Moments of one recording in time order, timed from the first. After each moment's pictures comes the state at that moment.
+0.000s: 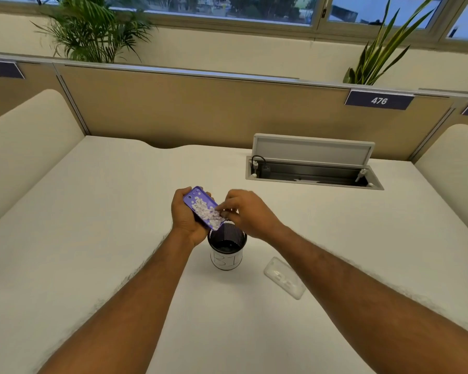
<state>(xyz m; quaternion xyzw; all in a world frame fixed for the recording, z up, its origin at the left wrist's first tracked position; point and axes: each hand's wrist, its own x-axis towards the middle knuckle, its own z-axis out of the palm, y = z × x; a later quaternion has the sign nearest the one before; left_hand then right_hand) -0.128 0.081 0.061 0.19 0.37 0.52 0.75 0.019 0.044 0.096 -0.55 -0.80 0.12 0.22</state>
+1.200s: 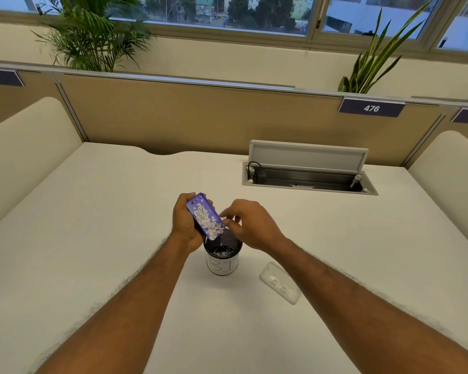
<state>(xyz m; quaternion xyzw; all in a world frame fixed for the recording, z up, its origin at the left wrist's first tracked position) -0.125 0.075 0.059 0.25 0.40 0.50 0.72 0.024 0.026 0.090 -0.59 -0.76 0.14 0.23</state>
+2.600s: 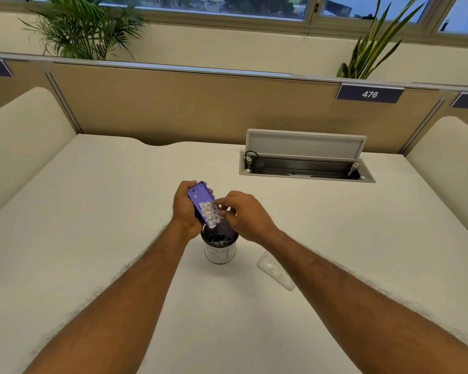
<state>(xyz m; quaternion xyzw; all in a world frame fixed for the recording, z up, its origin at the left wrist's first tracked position) -0.117 0.080 0.057 0.26 0.42 0.49 0.72 0.023 0.028 0.072 -0.59 -0.74 0.15 0.27</state>
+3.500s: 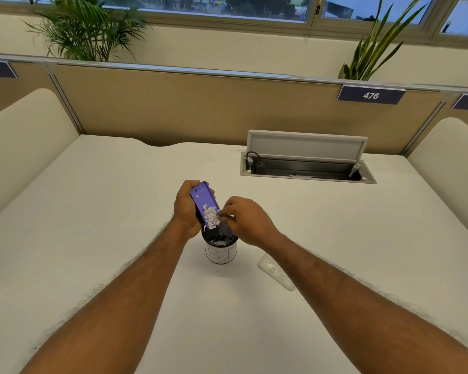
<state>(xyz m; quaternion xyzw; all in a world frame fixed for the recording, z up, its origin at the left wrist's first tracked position) -0.118 0.082 0.057 0.29 0.42 0.50 0.70 0.021 0.021 0.071 -0.60 -0.76 0.13 0.20</state>
